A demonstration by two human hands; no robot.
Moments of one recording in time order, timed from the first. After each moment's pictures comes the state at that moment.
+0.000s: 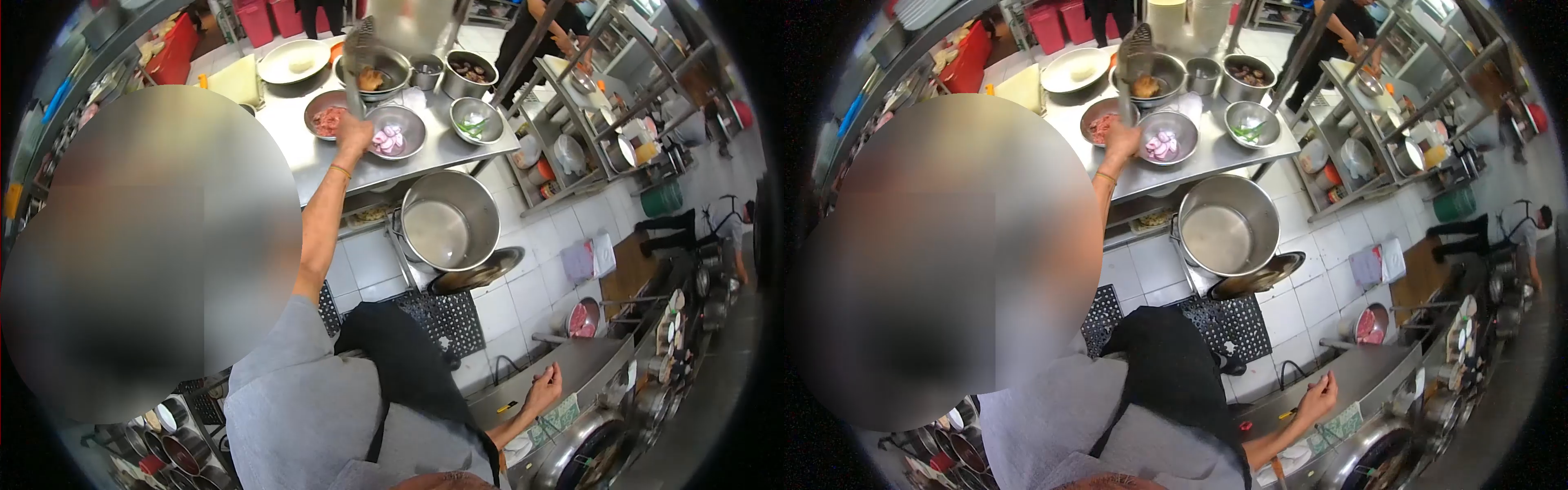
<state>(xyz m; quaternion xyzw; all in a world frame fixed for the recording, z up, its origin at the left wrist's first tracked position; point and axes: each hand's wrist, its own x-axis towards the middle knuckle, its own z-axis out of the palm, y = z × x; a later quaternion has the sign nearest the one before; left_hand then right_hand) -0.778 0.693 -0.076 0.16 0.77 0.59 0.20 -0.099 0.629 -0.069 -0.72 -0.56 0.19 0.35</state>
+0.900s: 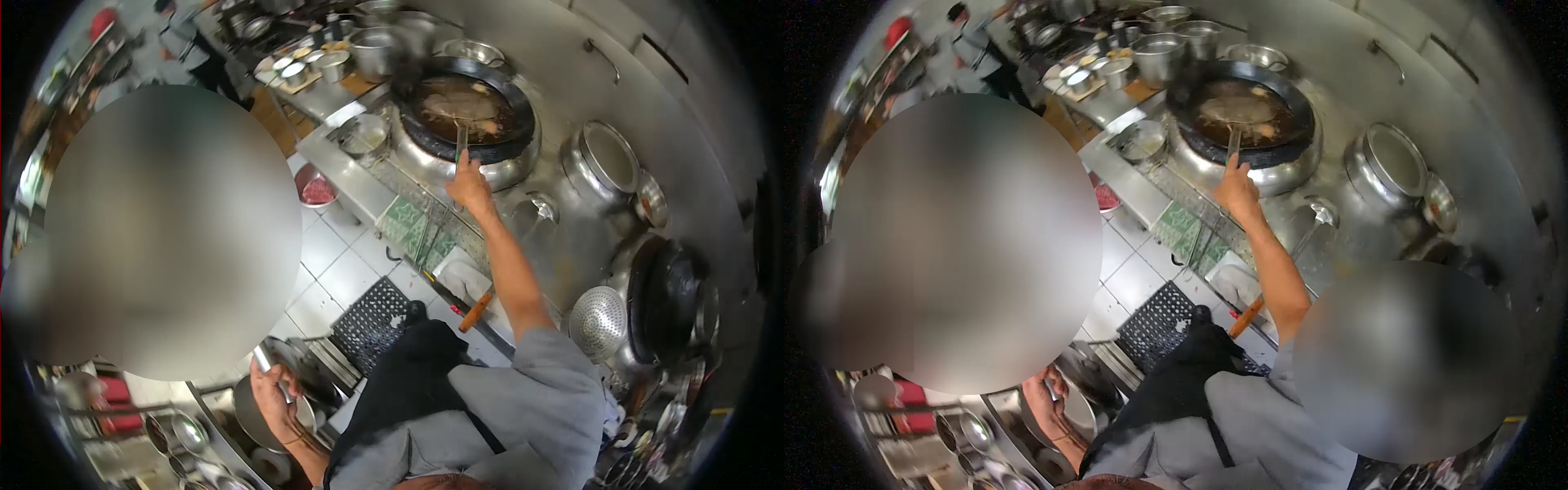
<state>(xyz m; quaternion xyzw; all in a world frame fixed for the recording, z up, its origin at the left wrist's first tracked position) -0.293 0.727 0.037 0.42 0.39 0.33 0.75 0.188 0.577 -0.002 -0.96 -0.17 0.03 0.22</state>
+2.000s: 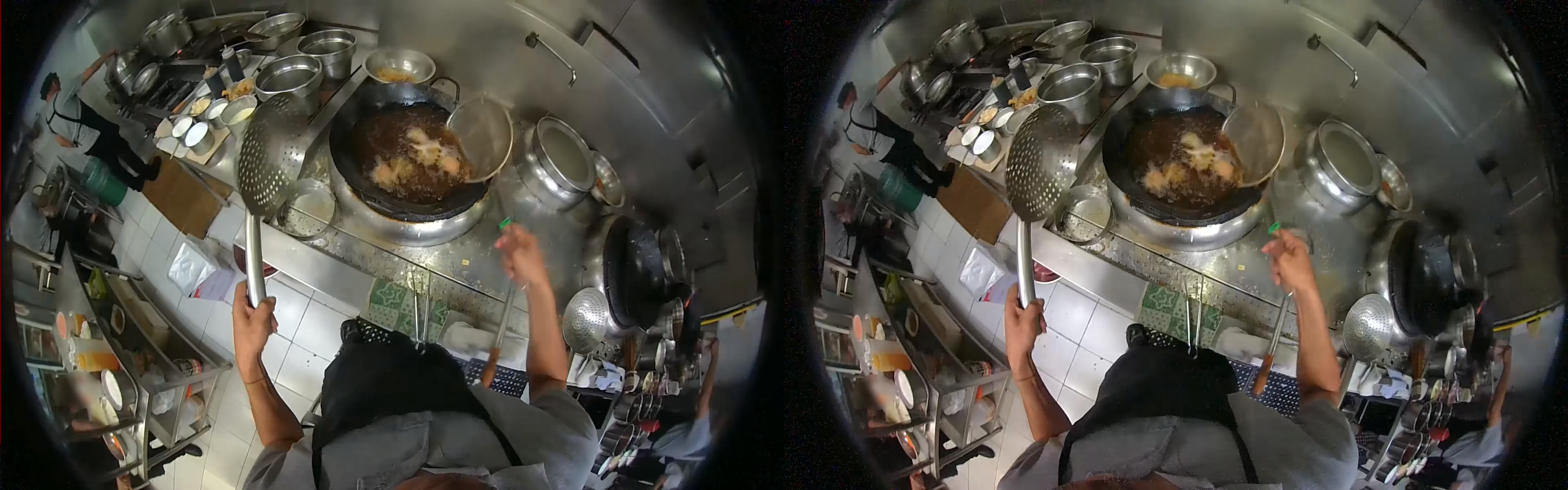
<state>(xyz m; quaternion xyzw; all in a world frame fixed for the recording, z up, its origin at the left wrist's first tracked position) 0.054 0.954 0.029 0.70 0.23 0.08 0.67 0.191 0.493 0.040 -0.74 0.14 0.07 0.66</state>
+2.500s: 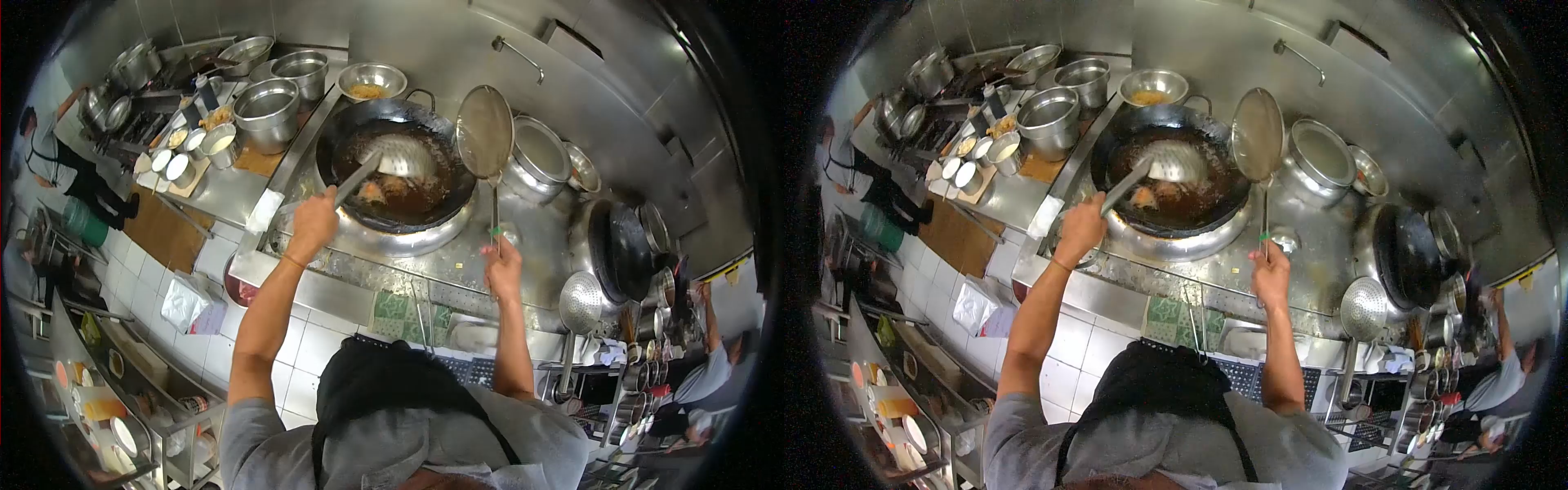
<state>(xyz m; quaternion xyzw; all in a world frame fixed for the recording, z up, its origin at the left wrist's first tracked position) 0.289 0.899 0.005 0.98 -0.12 0.10 0.14 0.163 0.537 0.001 -0.79 0.16 -0.13 0.58</state>
